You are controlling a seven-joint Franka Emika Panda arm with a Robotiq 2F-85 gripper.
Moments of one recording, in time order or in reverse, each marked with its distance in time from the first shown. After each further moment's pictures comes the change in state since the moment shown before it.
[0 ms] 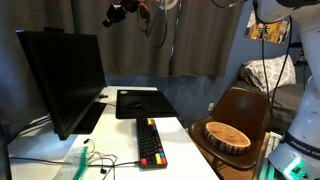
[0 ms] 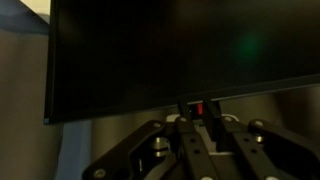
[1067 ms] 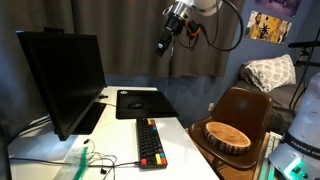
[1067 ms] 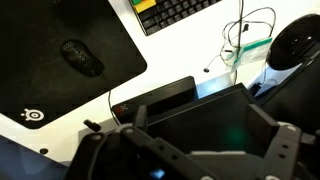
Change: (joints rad) arm -0.055 -0.547 -0.151 -0.749 0.225 -0.256 -0.092
